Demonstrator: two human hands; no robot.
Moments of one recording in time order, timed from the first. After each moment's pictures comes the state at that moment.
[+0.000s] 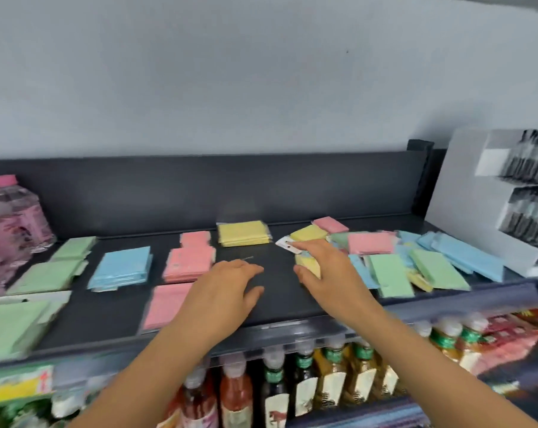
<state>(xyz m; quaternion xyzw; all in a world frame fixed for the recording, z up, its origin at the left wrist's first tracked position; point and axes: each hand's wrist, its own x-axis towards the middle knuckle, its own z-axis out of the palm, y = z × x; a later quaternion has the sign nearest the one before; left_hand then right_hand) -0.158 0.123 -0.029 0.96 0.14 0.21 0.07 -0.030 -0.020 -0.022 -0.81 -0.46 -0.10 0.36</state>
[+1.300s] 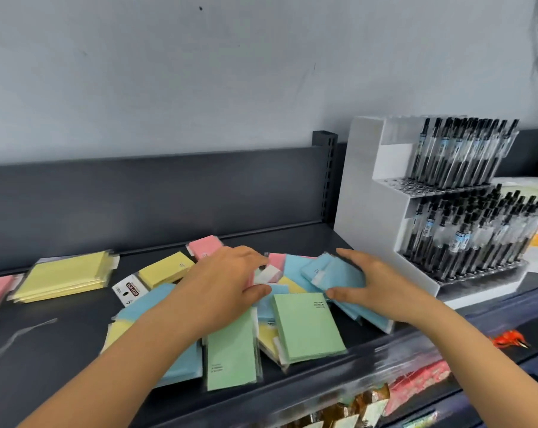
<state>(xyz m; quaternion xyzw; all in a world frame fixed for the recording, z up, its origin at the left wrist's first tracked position) 0.105 -0.004 -0.006 0.98 0.03 0.16 0.07 0.246 -0.219 -0.023 -0.89 -0.33 0.08 0.30</state>
